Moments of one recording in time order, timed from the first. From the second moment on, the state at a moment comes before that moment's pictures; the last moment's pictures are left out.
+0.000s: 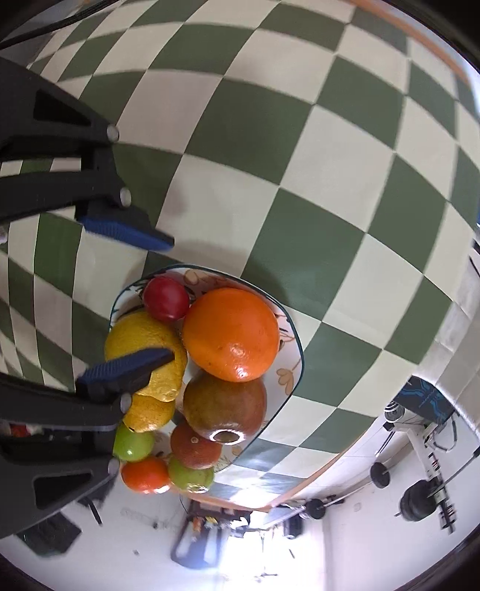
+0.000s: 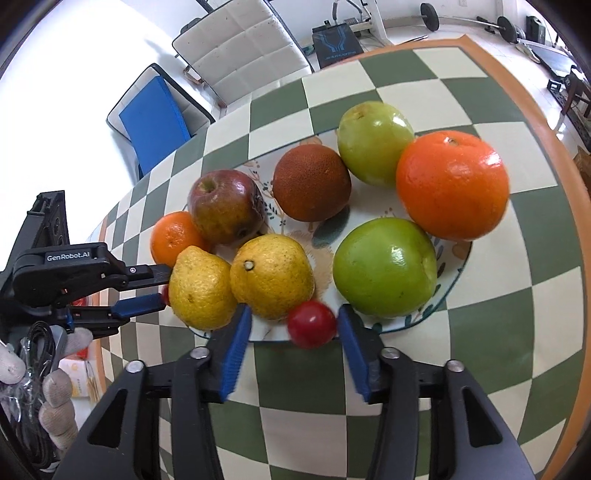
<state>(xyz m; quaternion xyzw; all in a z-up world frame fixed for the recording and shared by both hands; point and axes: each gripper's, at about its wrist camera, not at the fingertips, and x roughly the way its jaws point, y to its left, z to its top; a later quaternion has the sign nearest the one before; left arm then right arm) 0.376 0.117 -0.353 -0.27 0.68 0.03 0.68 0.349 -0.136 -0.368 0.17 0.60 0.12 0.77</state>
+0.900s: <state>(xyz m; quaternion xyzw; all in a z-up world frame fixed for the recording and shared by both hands) 0.273 0.044 -0.228 -0.03 0.56 0.08 0.82 0.298 -0.178 -0.254 0.01 0.55 0.04 0.83</state>
